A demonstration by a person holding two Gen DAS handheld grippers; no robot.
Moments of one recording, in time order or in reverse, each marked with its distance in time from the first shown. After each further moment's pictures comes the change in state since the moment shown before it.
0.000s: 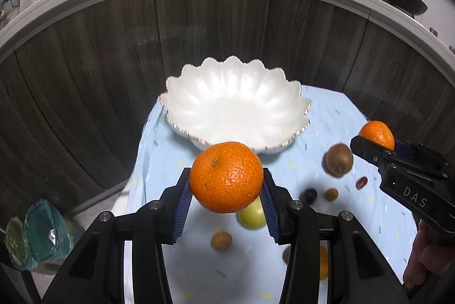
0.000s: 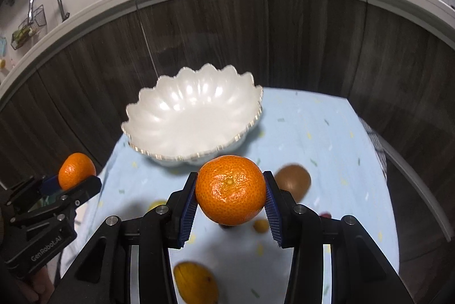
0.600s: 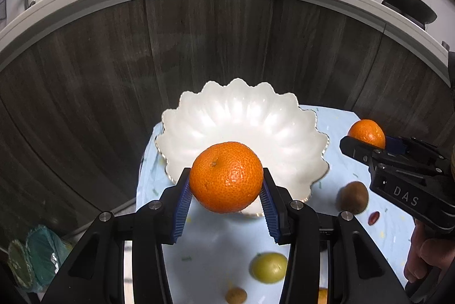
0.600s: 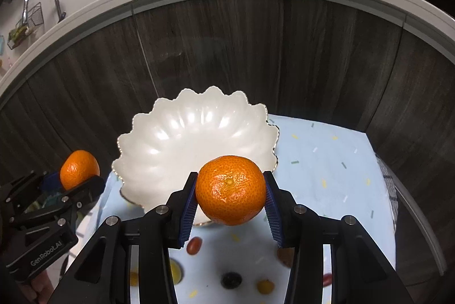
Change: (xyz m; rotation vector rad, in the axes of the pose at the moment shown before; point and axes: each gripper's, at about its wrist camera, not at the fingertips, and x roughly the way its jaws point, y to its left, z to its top) left arm 0.049 0.012 0.064 0.031 -0.012 -0.006; right arm 0.058 0.010 0.067 -0.038 0.027 0.009
